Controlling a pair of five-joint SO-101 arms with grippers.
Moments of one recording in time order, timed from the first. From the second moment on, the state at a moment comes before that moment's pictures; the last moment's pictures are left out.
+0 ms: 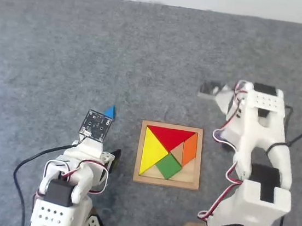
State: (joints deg) left arm 2.3 -102.2 96.9 71.7 -2.2; right arm 1.9 11.1 10.7 83.2 58.5
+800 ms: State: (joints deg) left arm 2.3 -102.2 96.9 71.7 -2.2; right arm -28.0 13.6 3.3 99.8 -36.1
